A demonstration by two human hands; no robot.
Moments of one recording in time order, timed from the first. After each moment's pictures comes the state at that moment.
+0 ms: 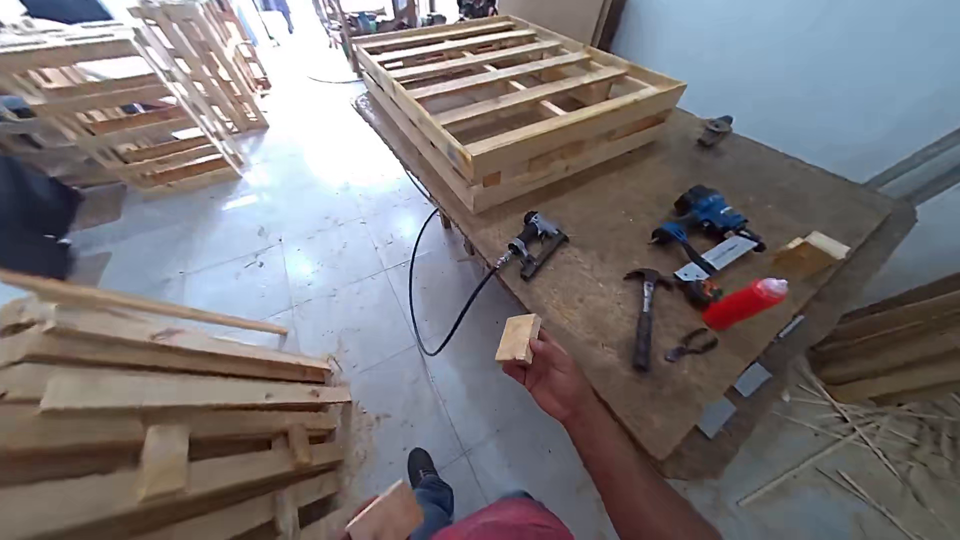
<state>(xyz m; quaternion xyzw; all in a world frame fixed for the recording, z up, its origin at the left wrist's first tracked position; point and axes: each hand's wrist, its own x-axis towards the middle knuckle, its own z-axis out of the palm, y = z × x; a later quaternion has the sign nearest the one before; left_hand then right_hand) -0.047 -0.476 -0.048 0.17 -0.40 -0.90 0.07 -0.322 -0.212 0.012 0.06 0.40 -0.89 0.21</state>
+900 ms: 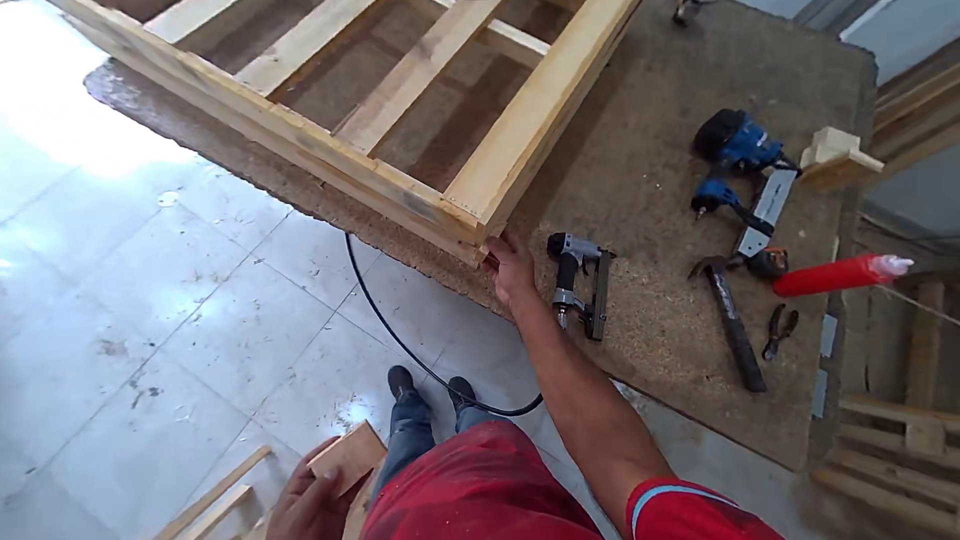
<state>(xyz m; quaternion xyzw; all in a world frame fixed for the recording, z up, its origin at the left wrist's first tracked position) -0.611 -0.796 -0.010 0.23 -0.51 -0.81 -0.16 -0.830 -0.409 -0.064 0.35 0.47 -0.81 -0.10</state>
